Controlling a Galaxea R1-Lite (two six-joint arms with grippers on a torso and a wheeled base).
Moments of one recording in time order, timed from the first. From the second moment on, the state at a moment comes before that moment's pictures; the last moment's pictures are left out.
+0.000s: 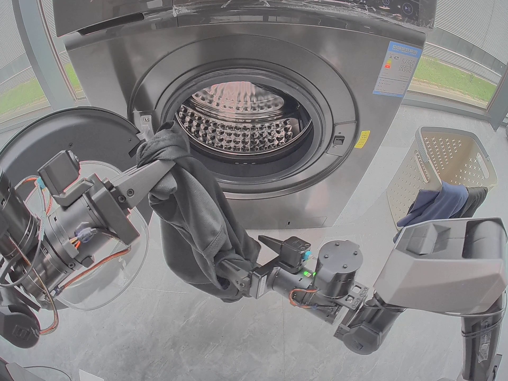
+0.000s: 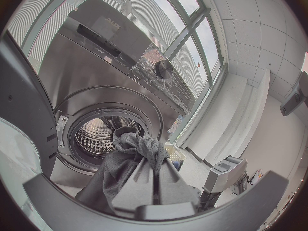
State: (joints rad) left arm -0.54 1.41 -0.43 -1.27 -0.23 -0.34; right arm 0.80 2.31 -0.78 -1.54 0.01 0.17
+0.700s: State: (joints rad) left arm -0.53 1.42 -0.43 -1.27 -0.23 -0.34; right arm 0.80 2.47 -0.94 -1.53 -0.03 0.16
